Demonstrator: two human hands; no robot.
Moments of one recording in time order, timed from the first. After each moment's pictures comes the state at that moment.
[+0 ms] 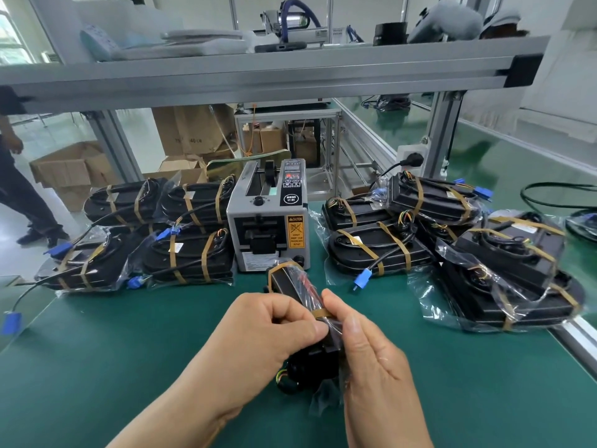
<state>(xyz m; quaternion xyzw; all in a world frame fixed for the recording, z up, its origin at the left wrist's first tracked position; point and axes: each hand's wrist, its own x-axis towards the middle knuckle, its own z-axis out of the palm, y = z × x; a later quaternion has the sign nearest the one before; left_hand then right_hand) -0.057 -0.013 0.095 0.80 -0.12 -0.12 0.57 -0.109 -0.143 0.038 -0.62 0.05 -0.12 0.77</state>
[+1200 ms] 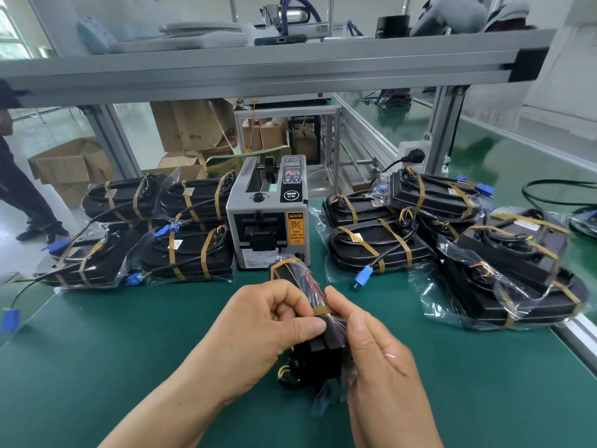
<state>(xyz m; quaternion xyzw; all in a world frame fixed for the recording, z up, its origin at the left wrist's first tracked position) -0.044 -0.007 0.086 0.81 -0.17 -0.10 0.56 -0.108 -0.149 0.037 -0.63 0.03 -0.12 0.76</state>
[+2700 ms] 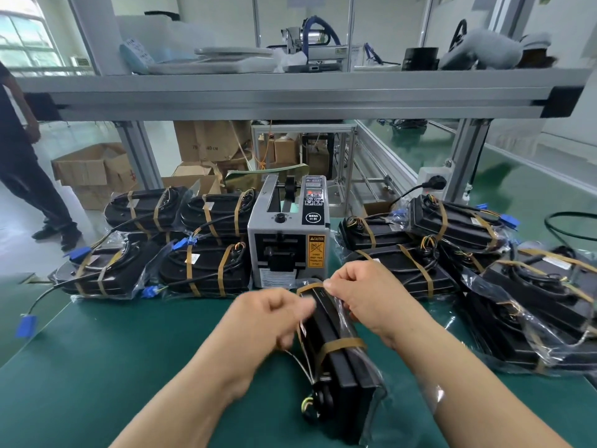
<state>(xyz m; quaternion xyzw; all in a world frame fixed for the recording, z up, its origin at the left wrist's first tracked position) -0.011 0.007 0.084 0.75 -0.07 -0.13 0.65 0.009 -0.173 0.090 -0.85 0.05 0.00 0.52</state>
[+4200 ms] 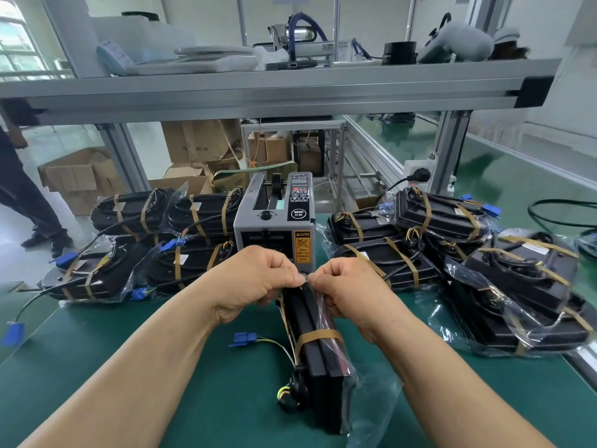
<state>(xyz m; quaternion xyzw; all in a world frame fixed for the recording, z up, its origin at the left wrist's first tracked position) 0.044 -0.003 0.111 0.81 -0.13 -0.20 0.54 0.010 -0.172 0.079 -0.76 0.04 0.03 0.64</state>
